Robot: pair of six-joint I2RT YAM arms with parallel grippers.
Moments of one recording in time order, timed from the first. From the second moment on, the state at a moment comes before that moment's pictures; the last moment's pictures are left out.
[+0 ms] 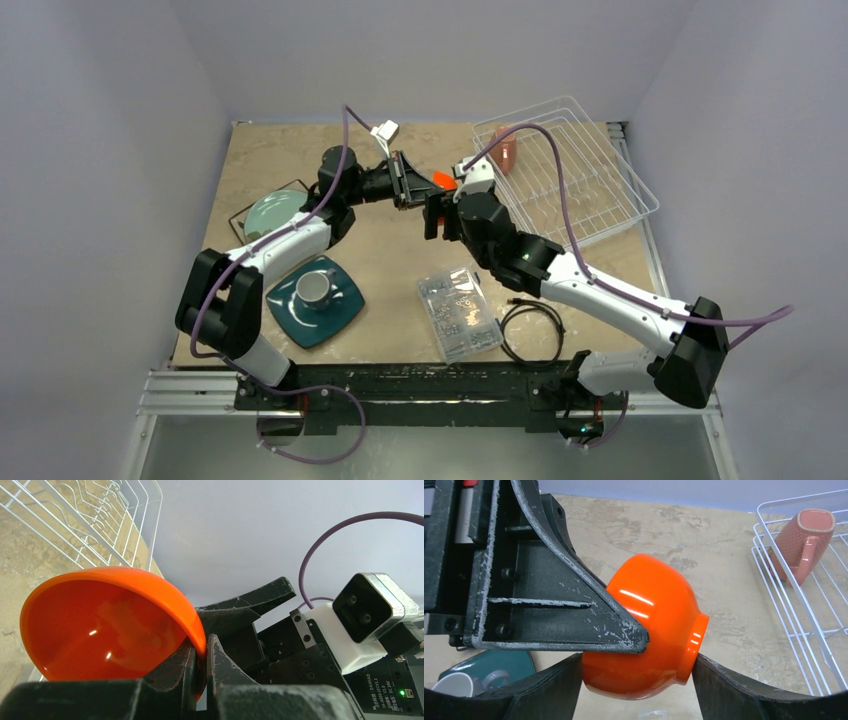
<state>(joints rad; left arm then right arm) -0.45 1.58 1.05 0.55 0.85 -1.21 0.92 1.29 1.09 -0.15 0.52 0.34</state>
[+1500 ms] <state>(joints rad) -0.46 1.55 1.20 0.10 0.76 -0.91 0.92 1.13 0.96 -0.12 0.58 0.35</state>
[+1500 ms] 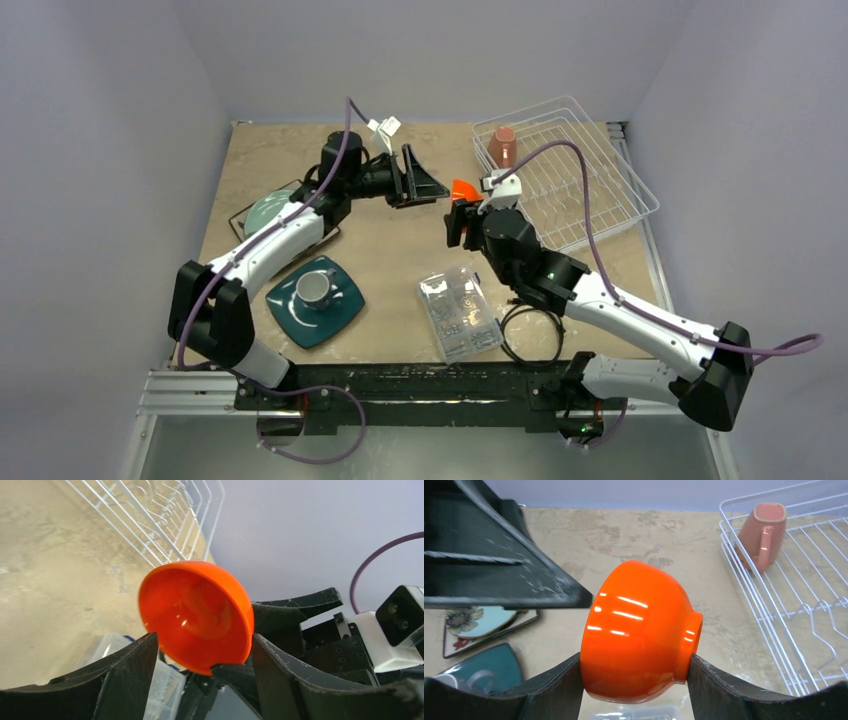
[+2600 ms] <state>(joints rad) -0.58 1.28 1.24 -0.33 0.31 -0.44 0.28 1.67 1.48 -0.28 0.64 0.18</state>
